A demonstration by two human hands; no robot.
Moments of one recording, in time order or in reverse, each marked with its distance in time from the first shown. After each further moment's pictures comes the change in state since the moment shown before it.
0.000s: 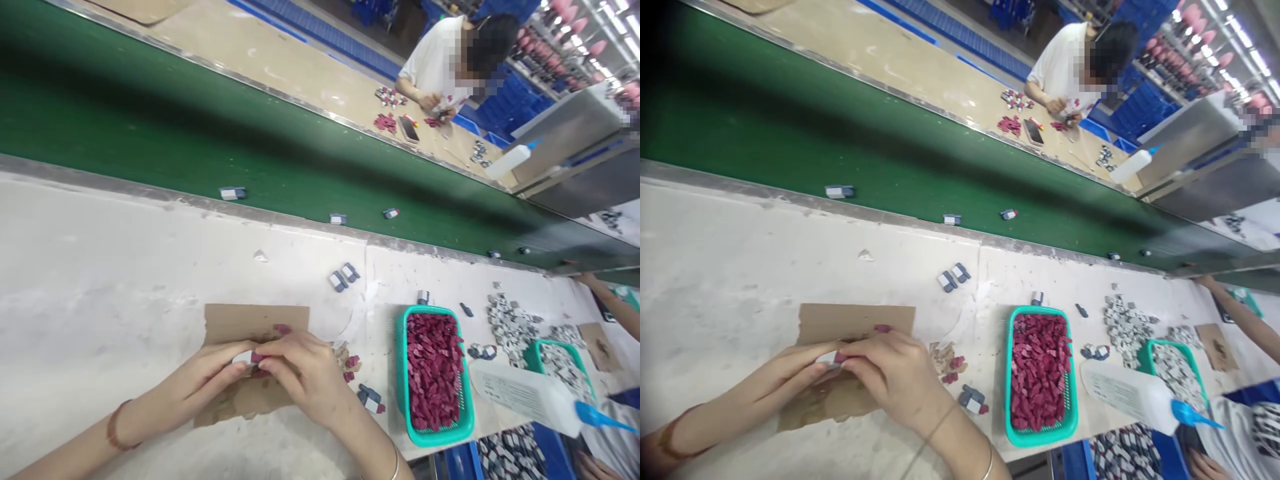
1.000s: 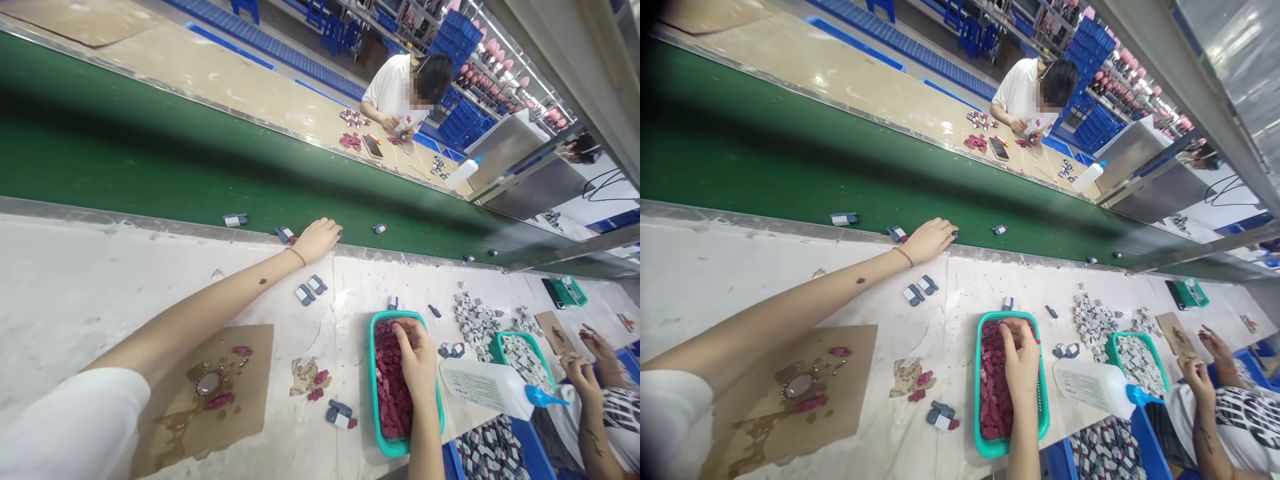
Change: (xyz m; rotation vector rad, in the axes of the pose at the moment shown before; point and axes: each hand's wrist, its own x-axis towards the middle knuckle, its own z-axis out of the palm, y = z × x) left_hand 0.291 0.047 0.046 0.254 0.203 0.284; right_hand -0.097 0.067 -0.147 -0.211 0.694 0.549
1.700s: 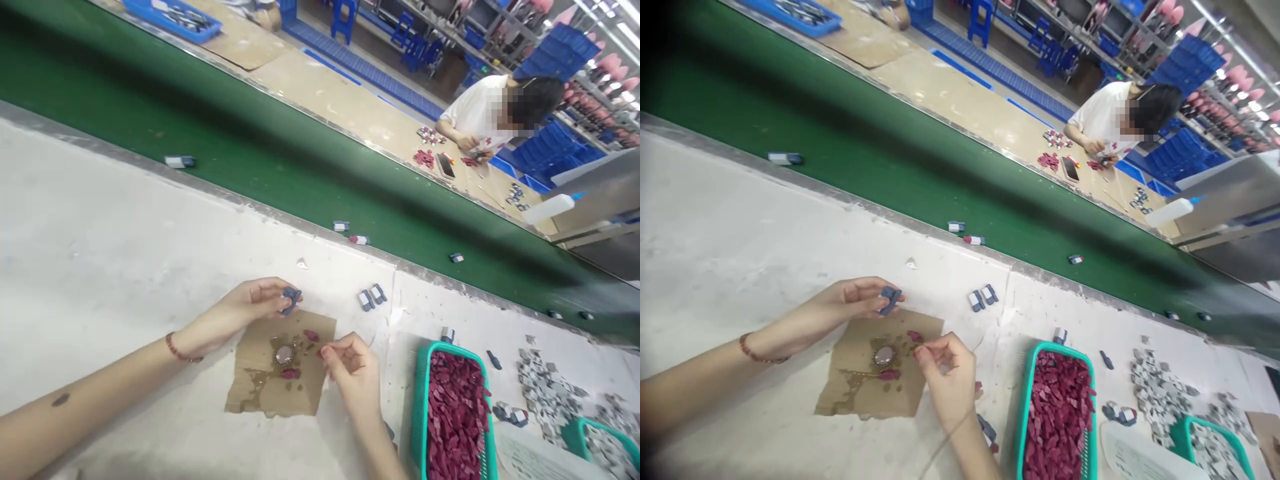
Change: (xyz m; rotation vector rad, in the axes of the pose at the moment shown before) left_hand -0.227 0.012 -0.131 -0.732 0.091 -0.743; right_hand -0.055 -0.092 0.142 0.388 -0.547 0.065
